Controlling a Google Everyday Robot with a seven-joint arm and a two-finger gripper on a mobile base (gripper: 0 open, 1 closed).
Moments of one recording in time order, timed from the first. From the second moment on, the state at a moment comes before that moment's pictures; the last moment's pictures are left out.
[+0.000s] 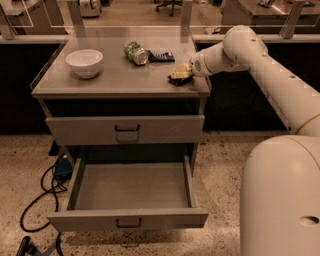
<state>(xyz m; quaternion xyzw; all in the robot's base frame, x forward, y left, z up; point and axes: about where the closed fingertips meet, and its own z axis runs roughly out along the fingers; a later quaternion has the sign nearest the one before) 0.835 -0.099 0.830 -0.31 0.83 0.20 0.42</state>
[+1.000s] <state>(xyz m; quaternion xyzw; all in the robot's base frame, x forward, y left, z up) 0.763 -0.117 0.899 -0.34 0.80 0.15 0.47</state>
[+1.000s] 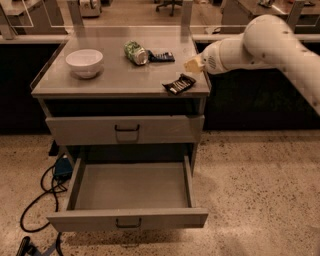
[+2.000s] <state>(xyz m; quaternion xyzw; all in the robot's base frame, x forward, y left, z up) 0.651 -0.086 0.959 -0.40 0.77 0.14 0.48</state>
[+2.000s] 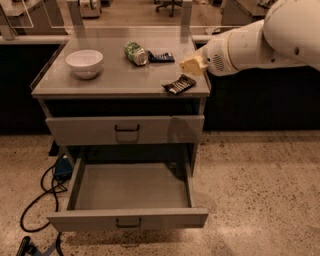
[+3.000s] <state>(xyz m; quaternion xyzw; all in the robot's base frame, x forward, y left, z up) 0.651 -0.086 0.959 -0.40 0.77 0.14 0.48</state>
